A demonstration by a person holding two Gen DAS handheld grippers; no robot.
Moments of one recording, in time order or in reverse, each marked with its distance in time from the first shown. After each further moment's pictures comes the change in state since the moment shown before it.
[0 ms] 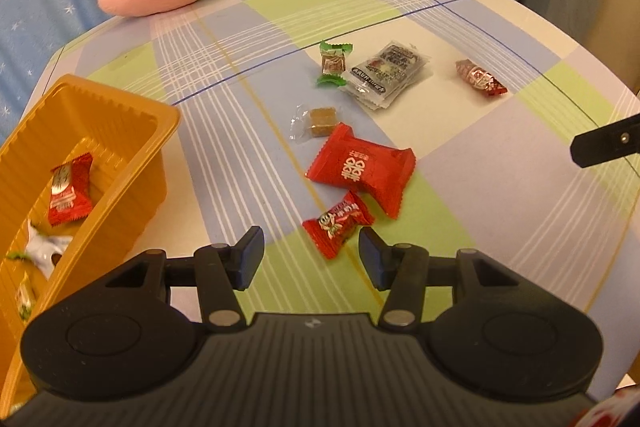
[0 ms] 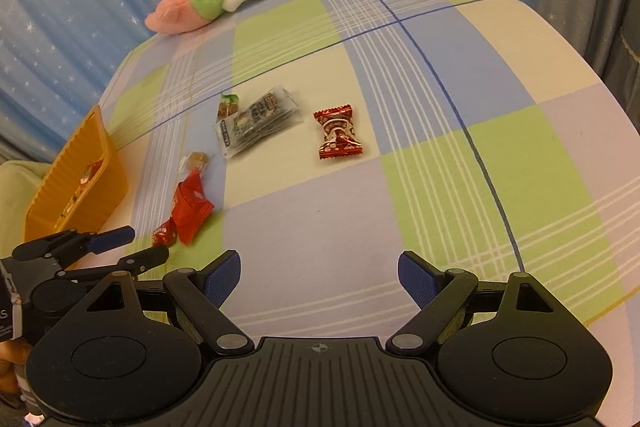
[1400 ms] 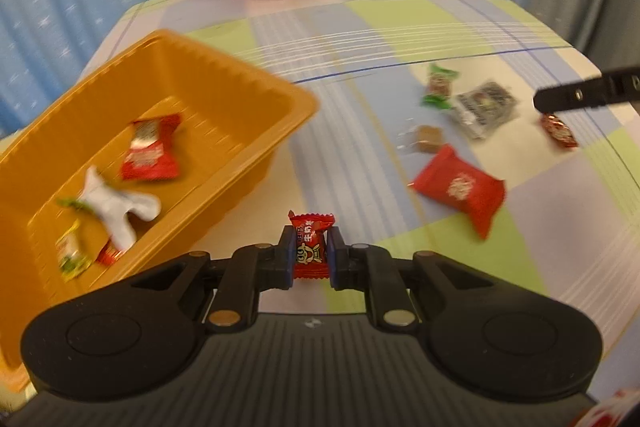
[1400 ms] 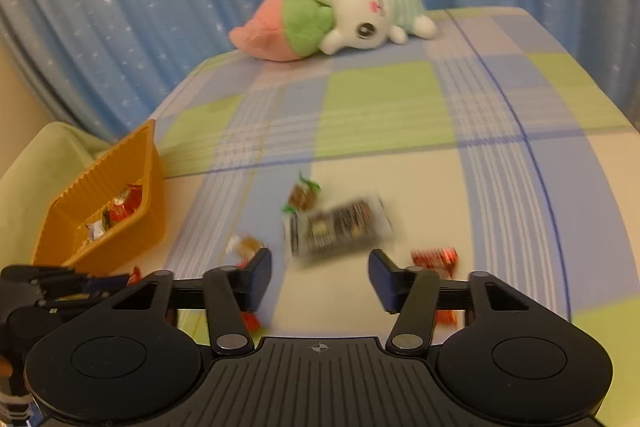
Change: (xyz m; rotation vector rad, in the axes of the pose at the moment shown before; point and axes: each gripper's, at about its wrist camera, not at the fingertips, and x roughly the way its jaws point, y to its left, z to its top) left arm -0.015 0.058 -0.011 -0.242 -0.009 0.118; right arm 0.061 0.049 0.073 -0.299 -0.106 0.176
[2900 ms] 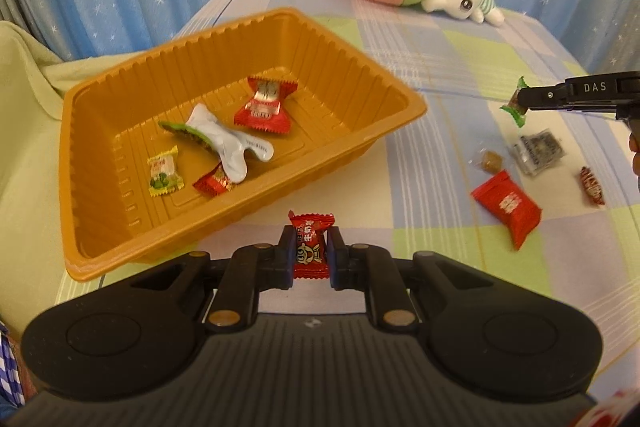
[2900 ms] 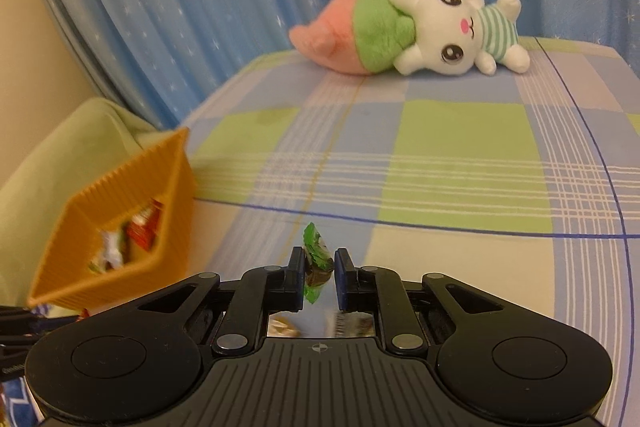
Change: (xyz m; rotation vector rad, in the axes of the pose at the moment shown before) left arm -0.053 0.040 -0.023 -0.258 -0.014 0.109; right arm 0.059 0.016 0.047 -0.122 -0.001 0.144
